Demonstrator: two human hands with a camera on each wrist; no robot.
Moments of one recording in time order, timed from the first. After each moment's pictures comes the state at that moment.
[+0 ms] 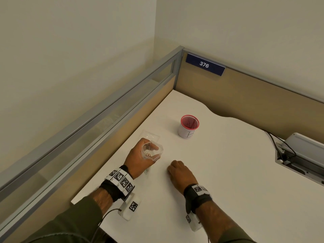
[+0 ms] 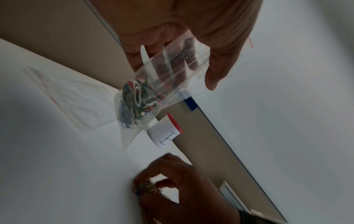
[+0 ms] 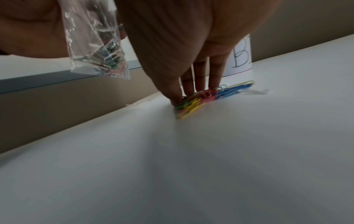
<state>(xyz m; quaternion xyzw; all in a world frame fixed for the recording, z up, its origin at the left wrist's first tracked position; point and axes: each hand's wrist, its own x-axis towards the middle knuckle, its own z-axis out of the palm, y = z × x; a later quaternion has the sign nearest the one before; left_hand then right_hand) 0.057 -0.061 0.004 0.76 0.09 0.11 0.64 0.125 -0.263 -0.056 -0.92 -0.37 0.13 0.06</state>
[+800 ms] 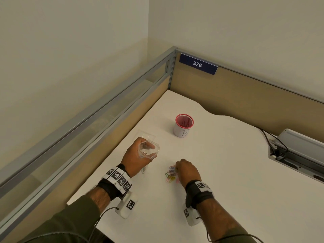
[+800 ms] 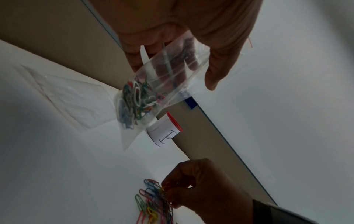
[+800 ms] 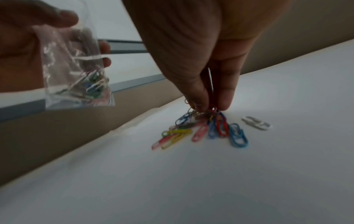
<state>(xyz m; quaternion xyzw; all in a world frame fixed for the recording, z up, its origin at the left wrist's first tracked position) 0.060 -0.063 0.002 0.78 0.10 0.10 0.61 0.136 -0.281 -0.039 -0.96 -0.24 0.17 0.05</state>
